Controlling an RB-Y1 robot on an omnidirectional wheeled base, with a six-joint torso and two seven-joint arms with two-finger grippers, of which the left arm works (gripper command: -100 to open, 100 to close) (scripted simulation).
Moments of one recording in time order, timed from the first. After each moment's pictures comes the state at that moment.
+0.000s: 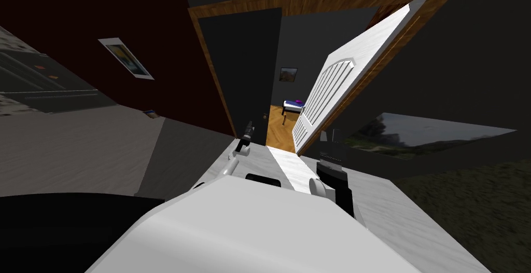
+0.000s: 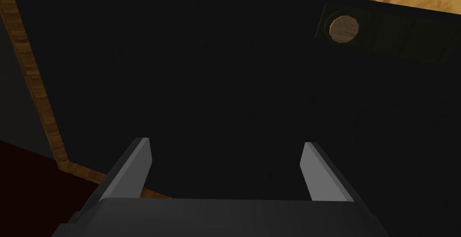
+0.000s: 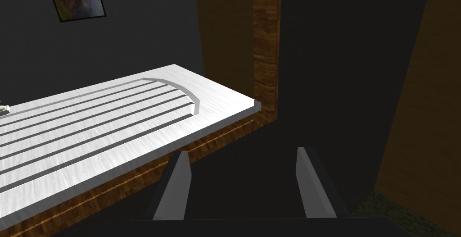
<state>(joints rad) -0.11 0.08 -0.06 -1.35 0.16 -0.43 0.02</state>
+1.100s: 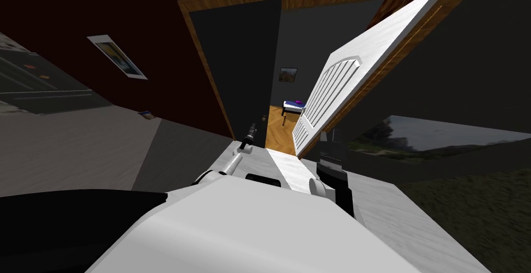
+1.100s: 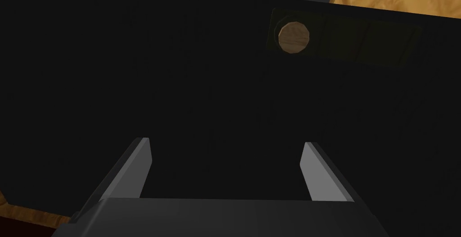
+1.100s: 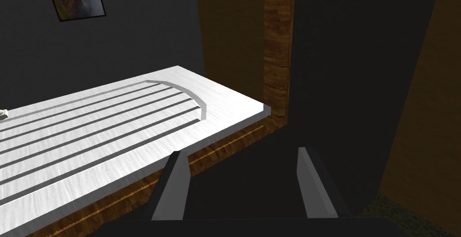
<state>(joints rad) -0.27 0.07 -0.06 -1.04 0.18 -0.44 -0.02</state>
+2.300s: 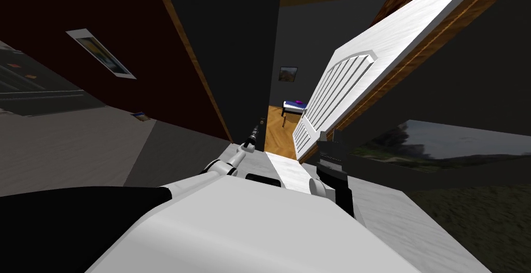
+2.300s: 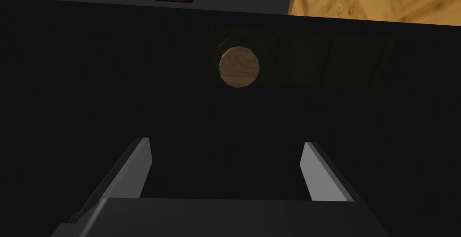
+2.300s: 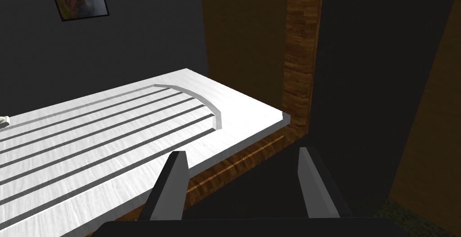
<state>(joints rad) -0.44 0.06 -0.06 -0.72 0.19 -0.46 -0.06</state>
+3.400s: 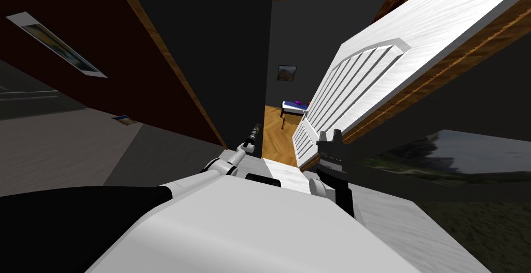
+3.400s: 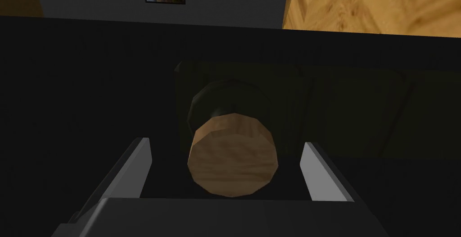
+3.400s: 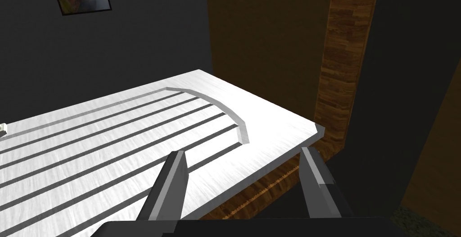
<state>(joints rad) -0.46 0.06 -0.04 -0.68 0.20 -0.46 -0.07</state>
